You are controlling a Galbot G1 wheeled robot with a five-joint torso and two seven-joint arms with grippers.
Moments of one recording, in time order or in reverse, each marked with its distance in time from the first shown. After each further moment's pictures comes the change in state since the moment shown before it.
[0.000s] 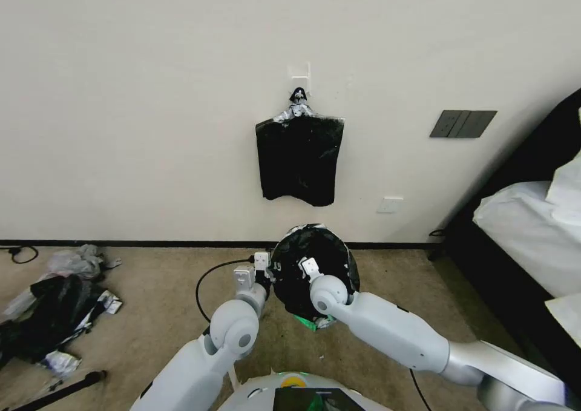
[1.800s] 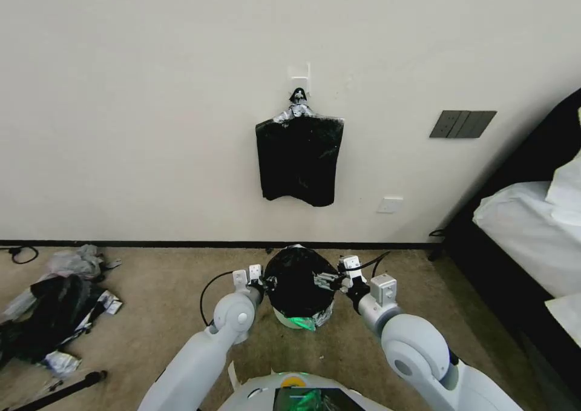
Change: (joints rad) left arm -0.022 -0.035 -0.068 0.223 -0.236 0.090 -0.027; right arm -0.764 -0.063 0.747 0.609 -0.372 0.126 -0.361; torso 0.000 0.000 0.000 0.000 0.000
